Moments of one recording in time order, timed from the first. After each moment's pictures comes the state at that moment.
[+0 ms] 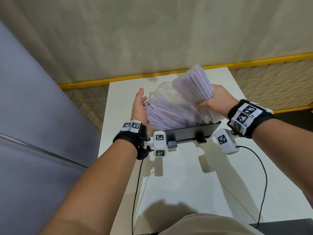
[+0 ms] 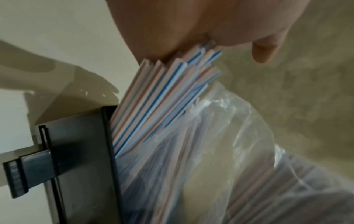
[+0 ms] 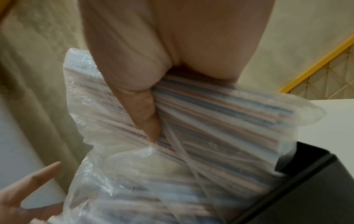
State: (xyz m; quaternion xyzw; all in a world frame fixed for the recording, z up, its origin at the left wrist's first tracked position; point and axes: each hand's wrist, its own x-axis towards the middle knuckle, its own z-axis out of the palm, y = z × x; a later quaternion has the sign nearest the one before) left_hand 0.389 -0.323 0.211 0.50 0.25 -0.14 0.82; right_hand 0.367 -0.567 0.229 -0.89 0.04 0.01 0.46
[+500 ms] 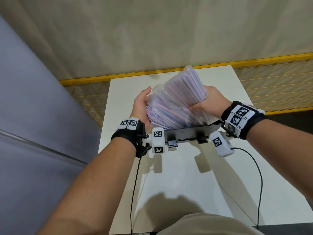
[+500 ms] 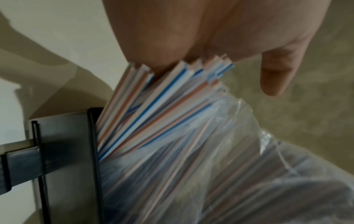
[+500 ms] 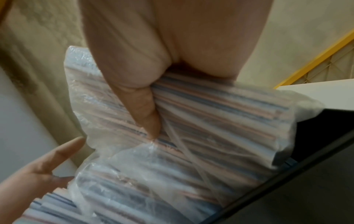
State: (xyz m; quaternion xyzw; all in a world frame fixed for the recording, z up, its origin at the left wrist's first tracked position) left_hand 0.383 -0.320 0.218 0.47 0.19 -0.23 0.83; right_hand 0.376 -0.550 0.221 -0.88 0.03 0.03 0.48
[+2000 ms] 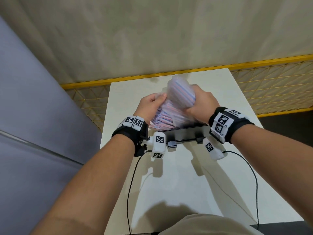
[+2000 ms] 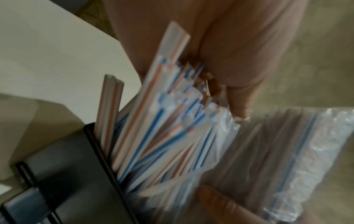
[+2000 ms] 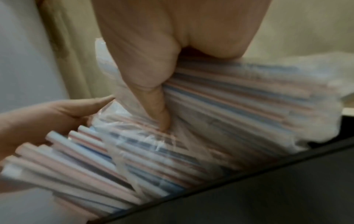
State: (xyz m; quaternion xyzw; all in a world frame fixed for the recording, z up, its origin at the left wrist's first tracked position) left_hand 0.392 -0.326 0.207 0.71 0.03 -0.15 0.69; right_hand 0.365 -0.528 0.221 -0.96 0.03 -0.01 0.29
